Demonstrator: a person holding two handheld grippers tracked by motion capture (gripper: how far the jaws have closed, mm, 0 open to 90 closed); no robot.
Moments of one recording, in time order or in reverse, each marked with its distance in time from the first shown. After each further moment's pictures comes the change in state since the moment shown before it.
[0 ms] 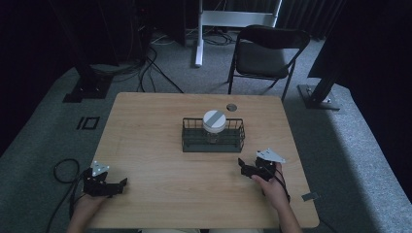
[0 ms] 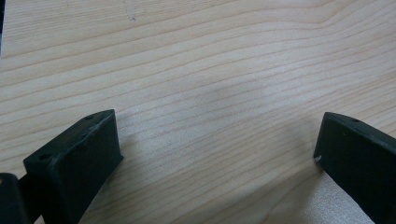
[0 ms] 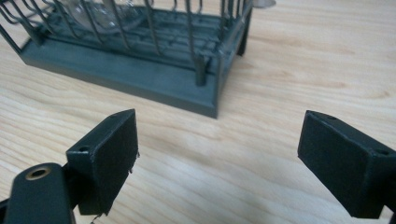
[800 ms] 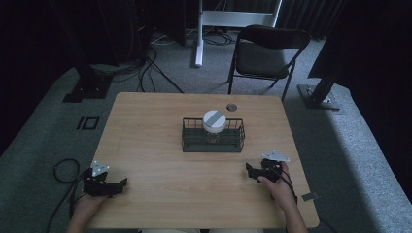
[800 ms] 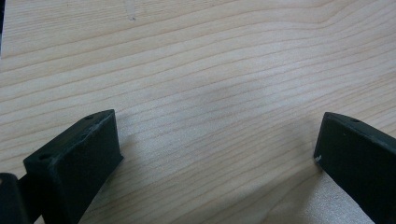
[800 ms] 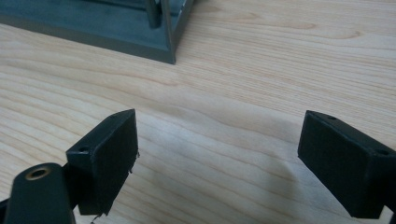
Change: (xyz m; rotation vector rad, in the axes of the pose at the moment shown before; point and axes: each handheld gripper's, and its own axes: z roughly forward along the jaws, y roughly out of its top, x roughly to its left) left arm 0.000 0.000 0.000 0.000 0.000 0.000; right arm -0.023 -0.013 -0.002 0.154 -0.049 0.011
